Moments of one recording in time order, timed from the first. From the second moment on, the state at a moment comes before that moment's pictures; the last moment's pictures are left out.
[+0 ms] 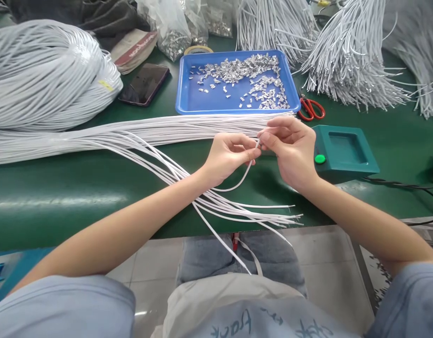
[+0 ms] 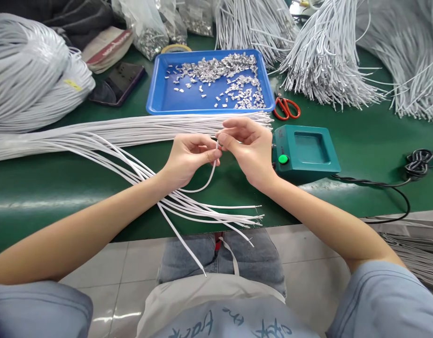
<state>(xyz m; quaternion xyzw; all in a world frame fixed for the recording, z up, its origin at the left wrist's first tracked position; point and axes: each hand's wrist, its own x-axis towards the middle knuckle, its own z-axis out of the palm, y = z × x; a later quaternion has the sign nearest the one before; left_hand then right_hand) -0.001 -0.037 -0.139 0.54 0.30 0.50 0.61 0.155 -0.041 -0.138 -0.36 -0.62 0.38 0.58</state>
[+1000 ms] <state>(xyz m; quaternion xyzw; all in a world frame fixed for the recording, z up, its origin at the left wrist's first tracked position) -0.002 -0.041 -0.139 0.54 0.30 0.48 0.63 0.152 -0.048 -0.132 -0.39 -0.64 0.37 0.55</state>
